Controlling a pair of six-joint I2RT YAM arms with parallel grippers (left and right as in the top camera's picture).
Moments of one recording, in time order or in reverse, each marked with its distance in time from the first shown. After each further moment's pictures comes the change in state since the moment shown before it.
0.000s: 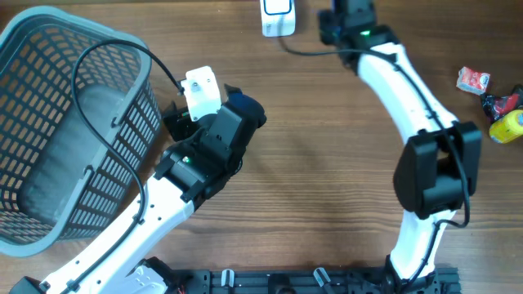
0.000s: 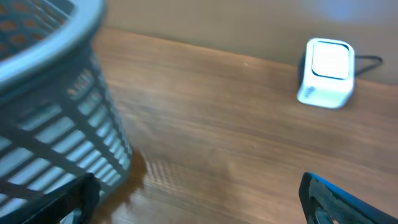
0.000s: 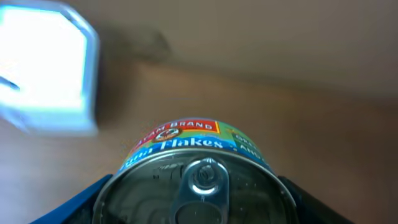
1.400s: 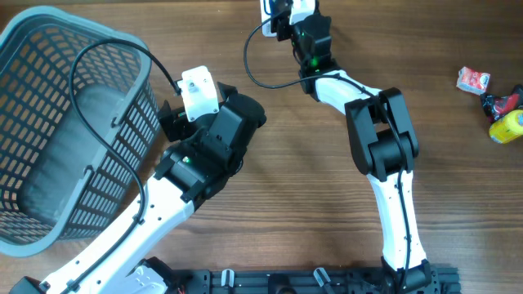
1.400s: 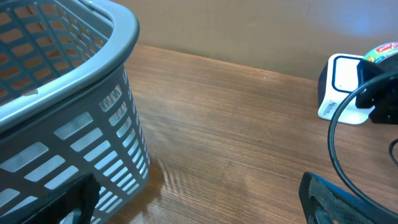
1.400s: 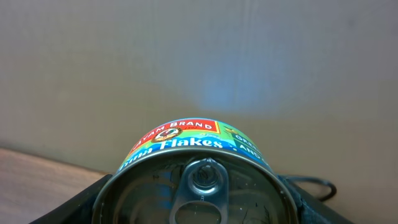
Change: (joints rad) left arm -0.001 0.000 0.000 -0.002 -0.099 0.004; right arm 0.106 0.429 -0.037 1.253 -0.315 0.007
